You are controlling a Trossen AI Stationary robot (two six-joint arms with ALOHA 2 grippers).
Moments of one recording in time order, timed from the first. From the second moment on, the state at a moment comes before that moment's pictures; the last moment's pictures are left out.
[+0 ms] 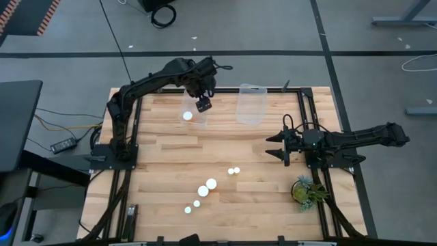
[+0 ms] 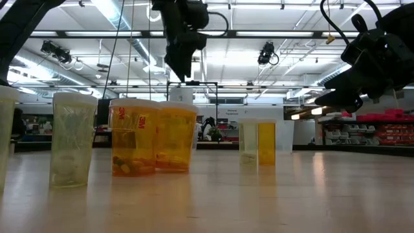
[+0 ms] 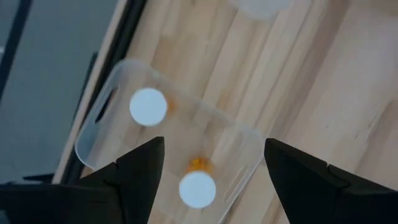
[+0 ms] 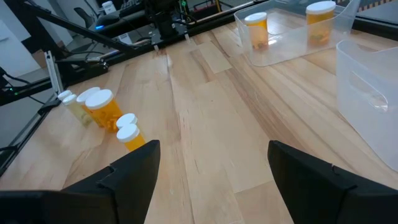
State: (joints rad) left arm 0.48 1.94 2.00 -1.28 -0.04 0.12; right arm 0.03 0.38 0.01 0.10 0.13 0.33
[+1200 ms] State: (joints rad) left arm 0.11 1.94 2.02 -1.17 -0.04 0.05; right arm 0.03 0.37 0.01 0.10 0.13 0.33
